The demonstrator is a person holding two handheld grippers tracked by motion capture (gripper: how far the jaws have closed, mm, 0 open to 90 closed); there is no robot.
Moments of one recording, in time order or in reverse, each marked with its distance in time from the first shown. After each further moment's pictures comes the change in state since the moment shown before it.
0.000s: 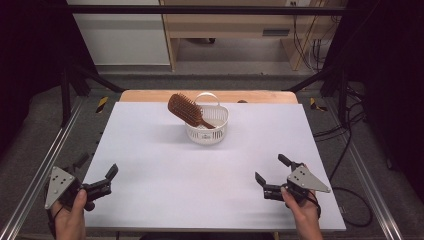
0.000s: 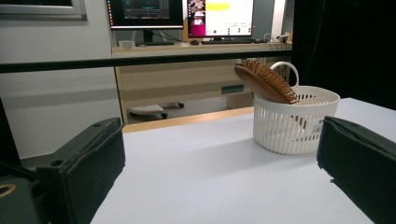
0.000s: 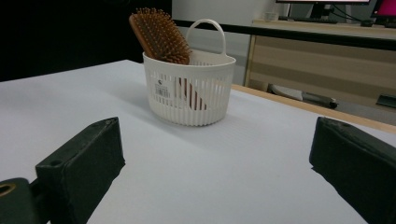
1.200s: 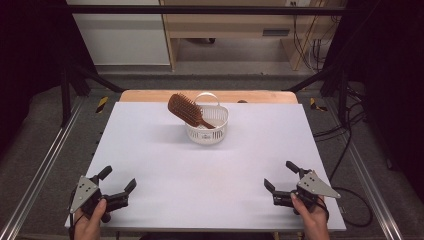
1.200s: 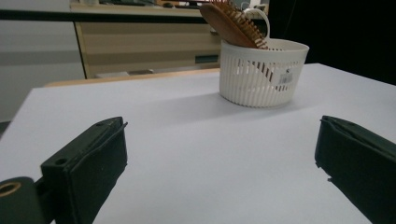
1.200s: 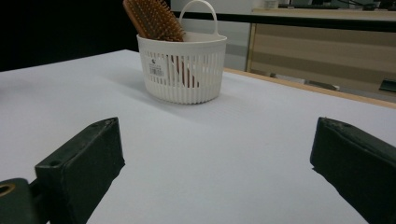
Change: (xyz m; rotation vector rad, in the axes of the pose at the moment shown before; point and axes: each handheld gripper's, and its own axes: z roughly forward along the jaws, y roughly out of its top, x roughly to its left) left arm -0.028 -0.047 0.012 0.125 -0.115 -0.052; right arm -0.015 -0.023 -0.018 0.025 0.008 0.032
